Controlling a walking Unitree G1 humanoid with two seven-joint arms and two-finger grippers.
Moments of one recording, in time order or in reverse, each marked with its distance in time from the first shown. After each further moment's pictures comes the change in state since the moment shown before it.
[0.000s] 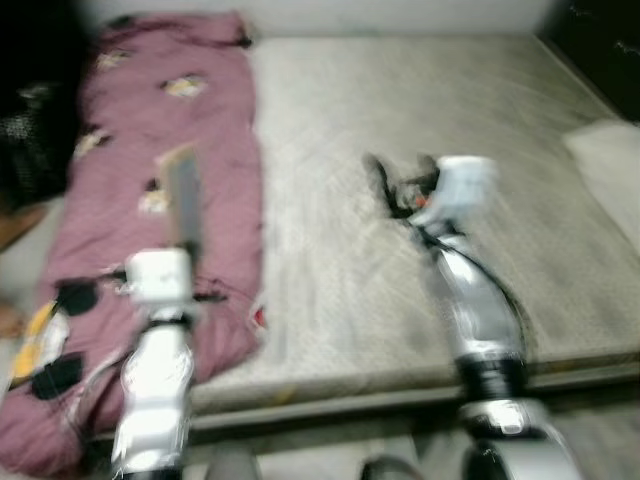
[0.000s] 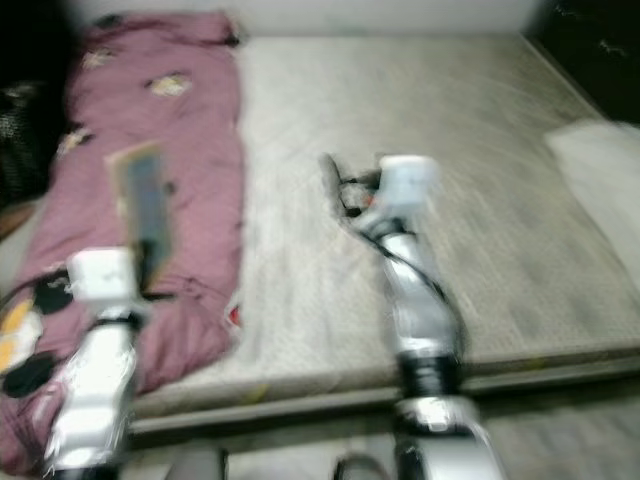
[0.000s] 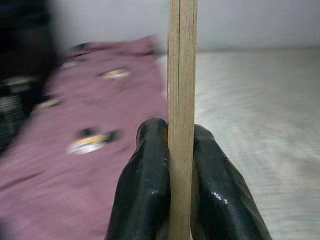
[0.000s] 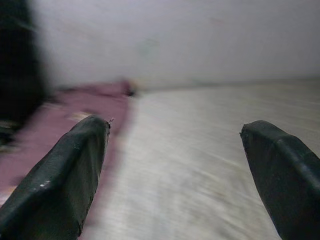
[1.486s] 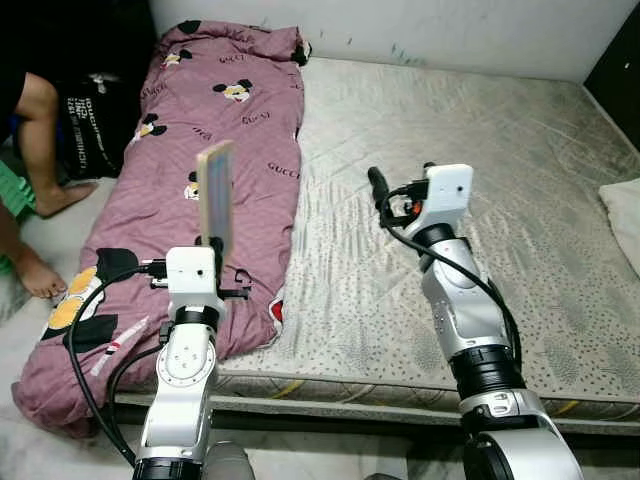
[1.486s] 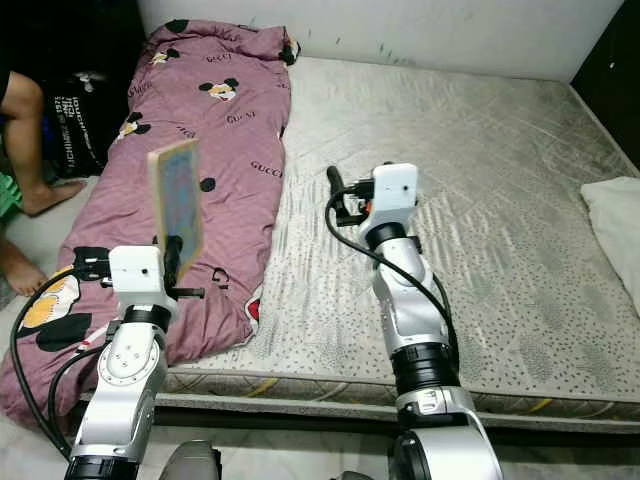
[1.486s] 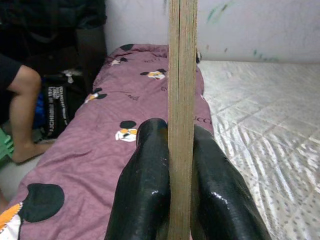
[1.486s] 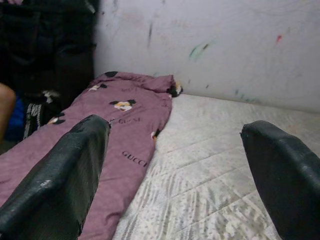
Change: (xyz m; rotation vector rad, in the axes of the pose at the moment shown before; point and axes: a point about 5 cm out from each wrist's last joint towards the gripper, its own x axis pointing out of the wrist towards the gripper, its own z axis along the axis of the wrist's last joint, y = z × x) left arm 0.001 -0.005 -0.006 0.026 0.010 0.036; right arm 0.013 0.029 -0.010 -0.122 0.027 0.074
